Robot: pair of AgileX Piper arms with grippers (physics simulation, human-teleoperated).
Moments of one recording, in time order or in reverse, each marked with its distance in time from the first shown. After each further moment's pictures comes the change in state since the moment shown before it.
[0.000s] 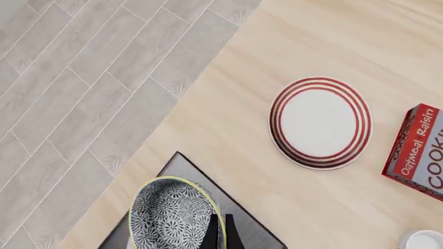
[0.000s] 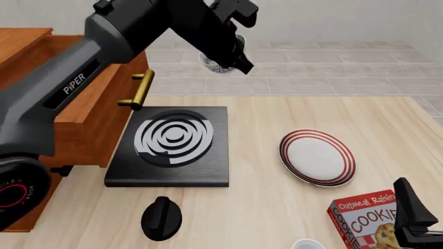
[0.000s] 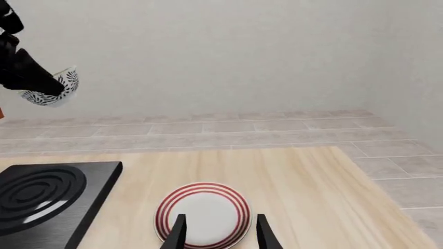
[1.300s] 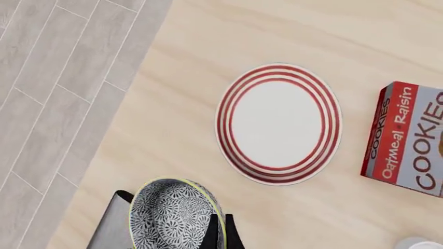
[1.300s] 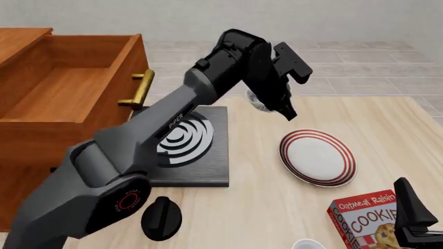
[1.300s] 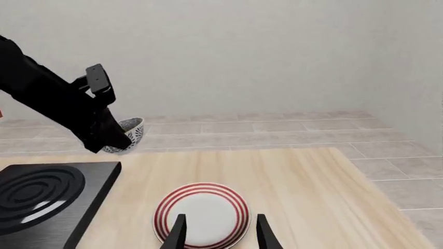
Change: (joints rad) left arm -0.144 0.373 -0.316 0.080 0.056; right arm -0.002 0.000 0.002 -0.004 -0.006
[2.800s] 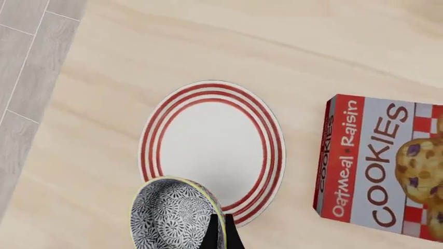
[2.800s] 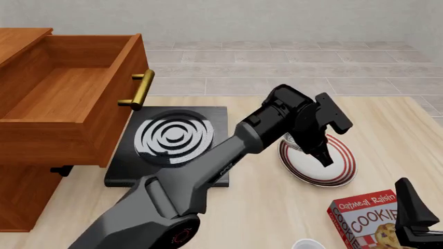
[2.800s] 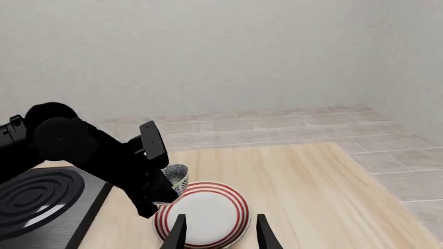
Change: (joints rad) left arm -0.151 0.320 -0.312 0.034 -0.046; right arm -0.016 0.000 0.003 0.004 0.030
